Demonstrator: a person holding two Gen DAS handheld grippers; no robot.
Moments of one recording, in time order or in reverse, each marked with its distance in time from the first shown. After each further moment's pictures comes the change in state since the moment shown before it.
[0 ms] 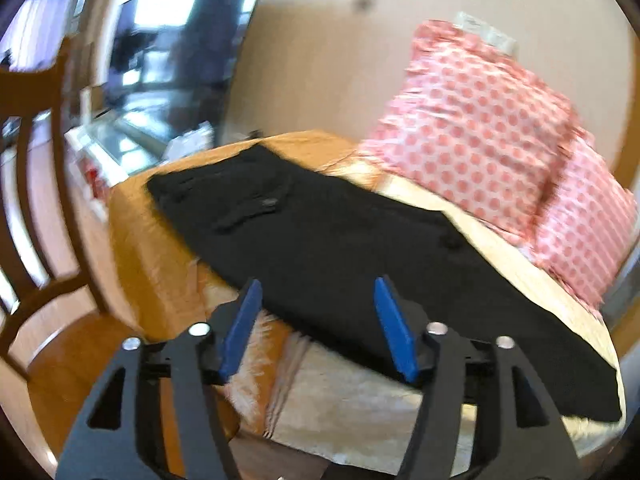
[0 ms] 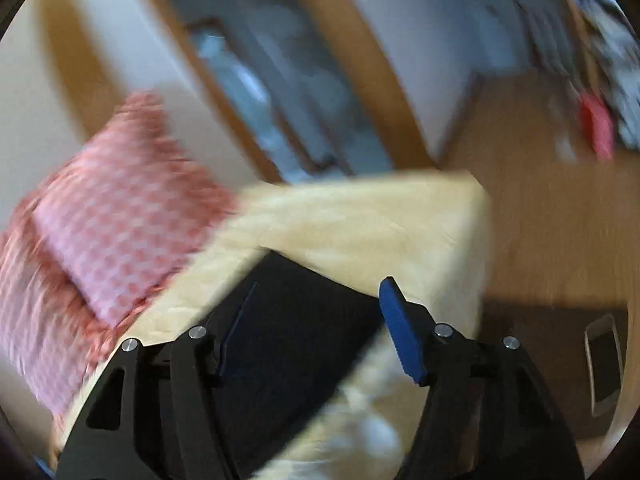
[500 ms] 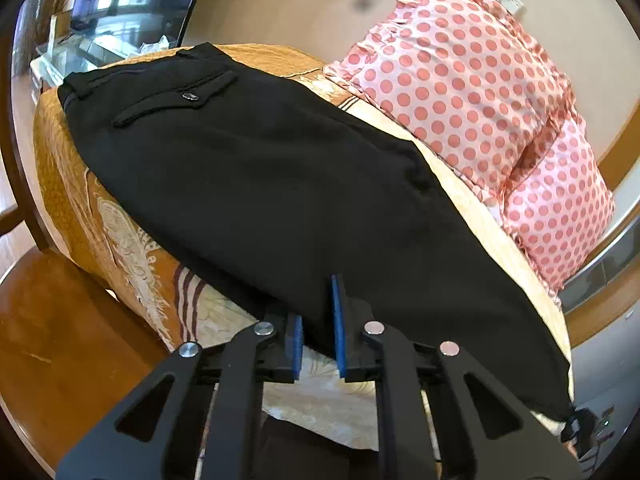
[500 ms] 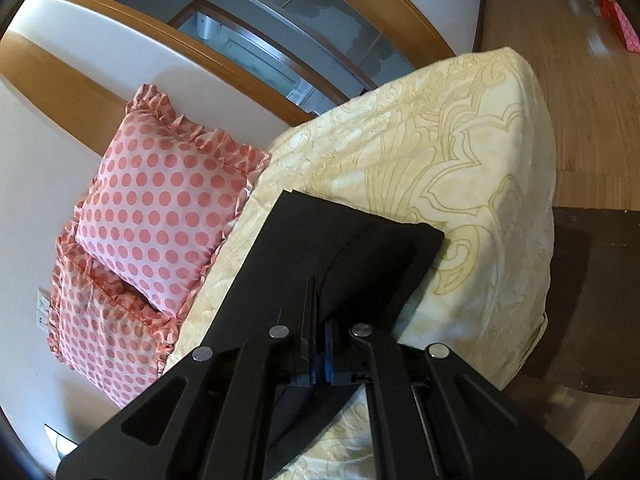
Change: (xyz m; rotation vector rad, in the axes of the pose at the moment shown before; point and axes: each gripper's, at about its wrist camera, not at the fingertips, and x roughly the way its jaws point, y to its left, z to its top) left arm 0.056 -0.014 -0.019 -0.132 0.271 -0.127; right arm 0.051 -0.082 -0.031 0.404 0.205 0.126
